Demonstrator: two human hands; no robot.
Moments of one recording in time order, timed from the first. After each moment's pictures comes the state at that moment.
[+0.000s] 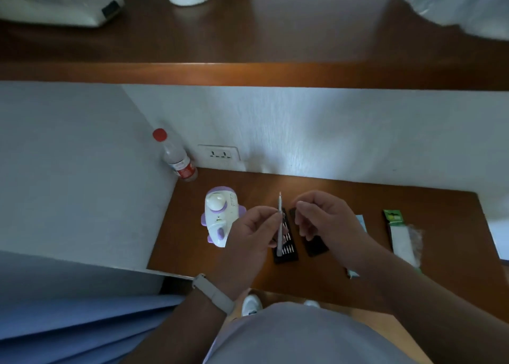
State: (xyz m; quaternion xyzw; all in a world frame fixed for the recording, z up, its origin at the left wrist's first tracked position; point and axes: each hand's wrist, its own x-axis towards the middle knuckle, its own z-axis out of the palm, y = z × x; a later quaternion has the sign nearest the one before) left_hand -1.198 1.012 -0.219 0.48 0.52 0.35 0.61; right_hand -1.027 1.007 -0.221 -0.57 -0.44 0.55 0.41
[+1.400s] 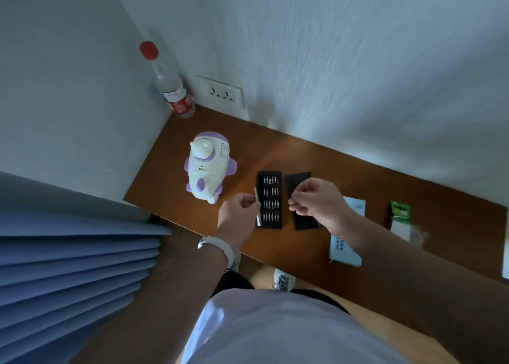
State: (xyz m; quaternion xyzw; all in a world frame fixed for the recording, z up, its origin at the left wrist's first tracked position) left_hand -1.179 1.020 -0.381 0.39 0.75 0.25 0.47; right_hand -0.984 1.058 -0.357 -0.65 -0.37 0.63 0.23
